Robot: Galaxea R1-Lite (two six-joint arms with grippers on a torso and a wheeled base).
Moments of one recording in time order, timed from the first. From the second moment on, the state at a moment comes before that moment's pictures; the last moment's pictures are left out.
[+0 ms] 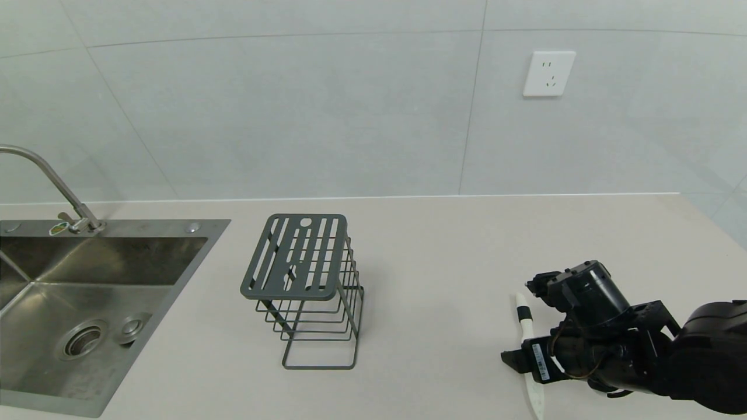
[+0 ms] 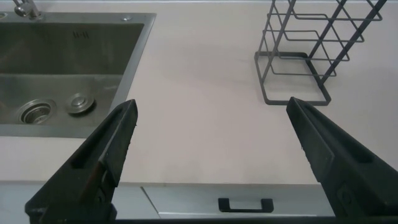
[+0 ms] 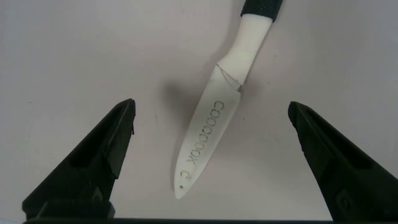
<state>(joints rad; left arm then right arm) 0.00 0.00 0.00 0.00 0.00 -0.02 0.59 1.78 -0.67 -0.21 -0.23 0.31</state>
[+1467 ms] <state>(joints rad) 0.00 0.00 0.00 0.00 0.00 -0.02 0.58 1.90 -0.75 -0.21 -0.30 0.31</state>
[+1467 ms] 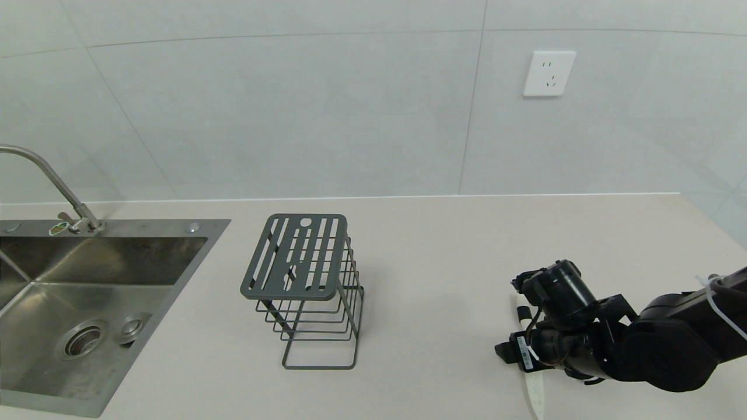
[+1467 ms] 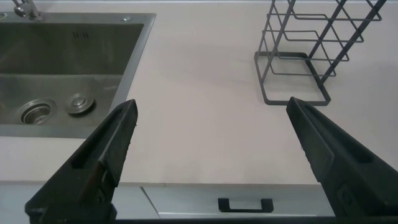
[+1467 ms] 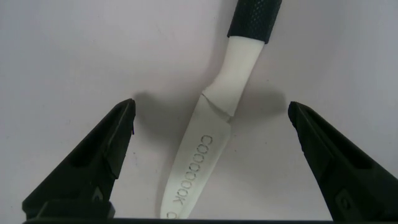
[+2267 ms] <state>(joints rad) 0.00 0.00 0.00 0.00 0.00 -0.02 0.58 1.93 -0.76 -0.21 -0.30 0.31</state>
